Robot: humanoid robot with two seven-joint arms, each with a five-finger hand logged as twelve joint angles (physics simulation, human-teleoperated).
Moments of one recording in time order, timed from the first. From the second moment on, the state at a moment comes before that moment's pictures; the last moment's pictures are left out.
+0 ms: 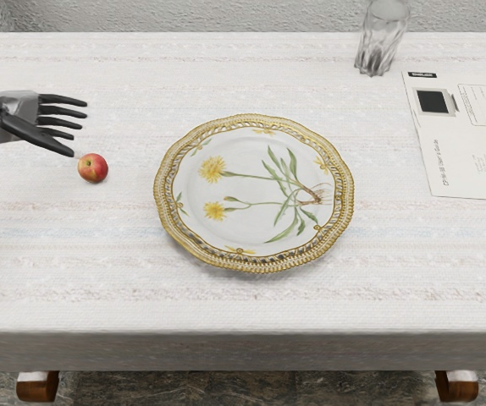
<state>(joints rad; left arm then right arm) -1.18 0.70 -0.07 -0.67 0.14 -0.61 0.12 -0.04 0.00 -0.04 0.11 0.10 -0.07 -0.04</state>
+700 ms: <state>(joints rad) -1.33 0.63 -0.07 -0.80 0.66 -0.61 0.26 -0.04 0.00 -0.04 0.11 0.10 -0.07 -0.04</state>
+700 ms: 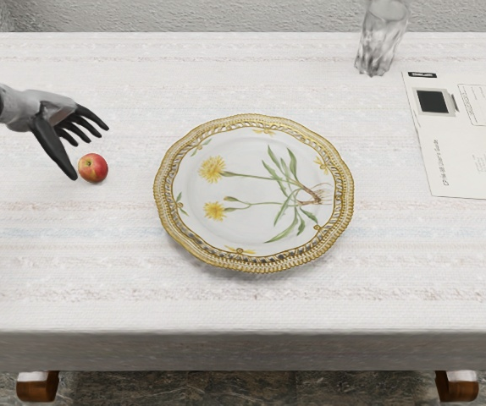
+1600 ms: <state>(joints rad) -1.36 0.60 0.01 -1.12 1.08 -0.27 0.49 -0.04 0.00 -0.04 0.11 0.10 -0.07 -0.05</state>
